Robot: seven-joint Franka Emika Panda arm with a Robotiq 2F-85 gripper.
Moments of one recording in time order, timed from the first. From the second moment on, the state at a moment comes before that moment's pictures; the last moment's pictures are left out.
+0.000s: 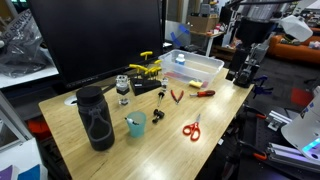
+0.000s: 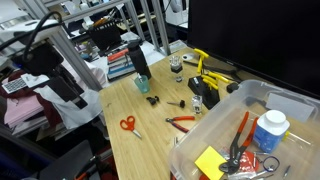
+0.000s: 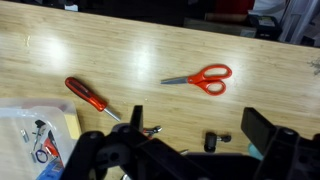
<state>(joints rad) 0.14 -0.69 0.27 -2.79 0.08 2.17 0.32</state>
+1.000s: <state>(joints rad) 0.04 -0.59 0.26 -2.79 0.07 2.37 0.46</state>
